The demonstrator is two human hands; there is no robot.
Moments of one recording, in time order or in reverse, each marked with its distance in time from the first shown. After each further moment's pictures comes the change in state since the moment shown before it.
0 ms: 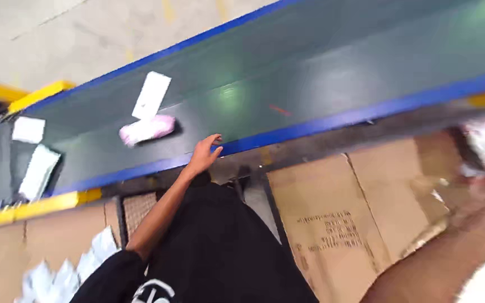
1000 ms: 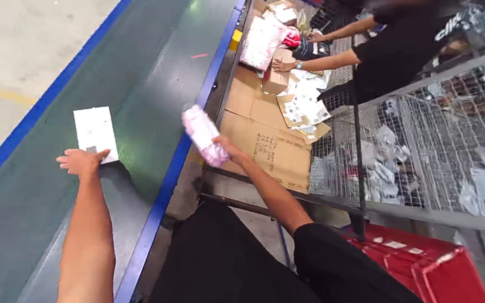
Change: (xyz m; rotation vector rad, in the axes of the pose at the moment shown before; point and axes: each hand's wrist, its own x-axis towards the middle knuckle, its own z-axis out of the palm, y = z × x) left_hand 0.270 -0.035 -0.075 0.356 0.061 -0.305; right_hand -0.205 -0.046 0.266 0.204 -0.147 0.587
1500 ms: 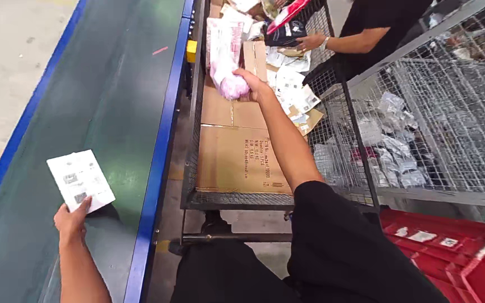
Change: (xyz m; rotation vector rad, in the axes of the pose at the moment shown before) left_hand -0.039 0.073 0.059 -0.365 -0.162 0.200; right_hand 0.106 -0.180 -0.330 0.132 0.355 0.175
